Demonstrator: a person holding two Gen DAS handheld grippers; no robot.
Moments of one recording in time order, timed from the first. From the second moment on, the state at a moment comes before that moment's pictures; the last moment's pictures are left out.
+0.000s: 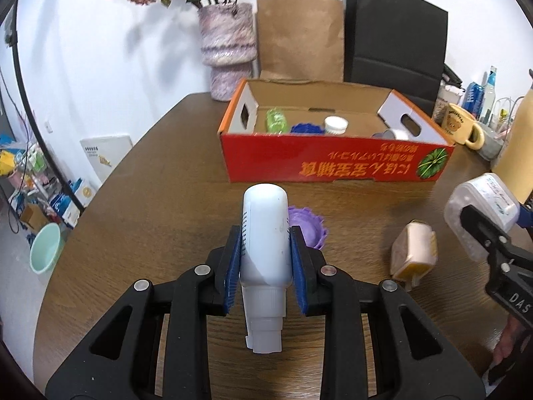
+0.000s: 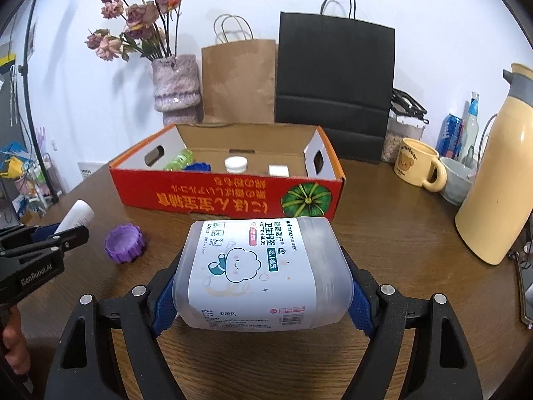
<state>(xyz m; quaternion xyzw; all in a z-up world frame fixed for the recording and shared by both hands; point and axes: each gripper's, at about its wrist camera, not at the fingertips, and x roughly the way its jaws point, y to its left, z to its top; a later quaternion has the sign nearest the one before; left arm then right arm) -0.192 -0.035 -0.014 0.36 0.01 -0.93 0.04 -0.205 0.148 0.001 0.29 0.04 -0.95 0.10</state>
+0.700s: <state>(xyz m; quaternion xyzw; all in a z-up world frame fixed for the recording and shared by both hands) -0.235 -0.020 0.040 0.31 0.03 -0.95 0.03 -0.238 0.132 0.049 0.23 0.02 -0.97 0.11</state>
